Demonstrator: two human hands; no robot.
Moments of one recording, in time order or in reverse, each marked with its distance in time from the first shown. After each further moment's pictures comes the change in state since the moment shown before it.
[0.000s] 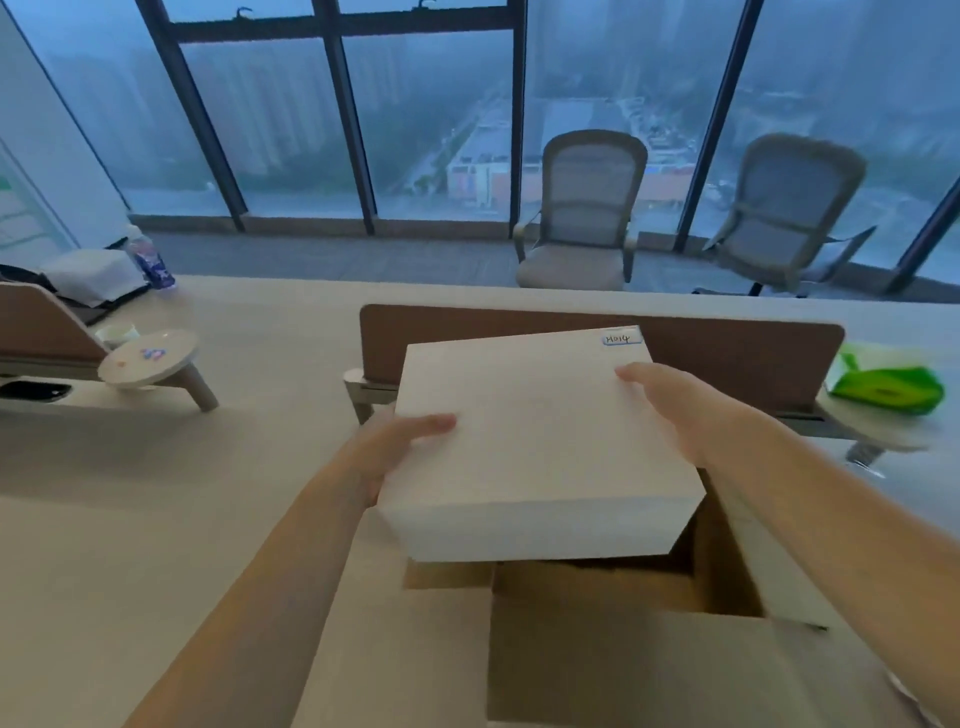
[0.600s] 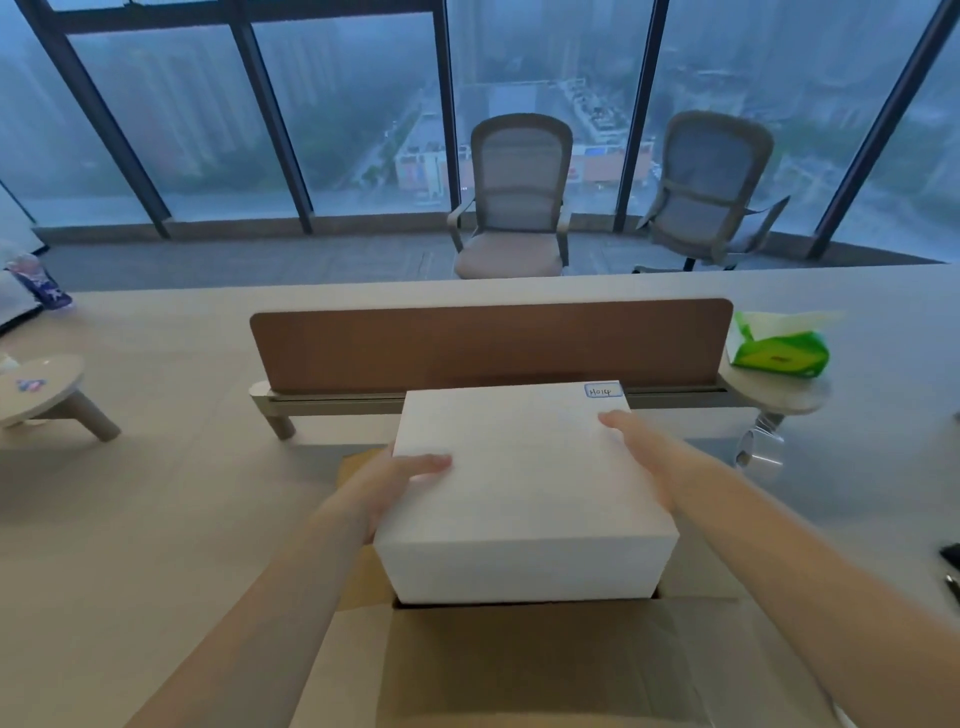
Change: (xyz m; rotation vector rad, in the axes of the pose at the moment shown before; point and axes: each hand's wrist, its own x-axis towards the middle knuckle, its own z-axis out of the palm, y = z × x) left_hand 0.052 -0.056 0.111 0.041 -0.009 -0.194; right_hand 0.053 0.092 -0.101 0.049 0.029 0.176
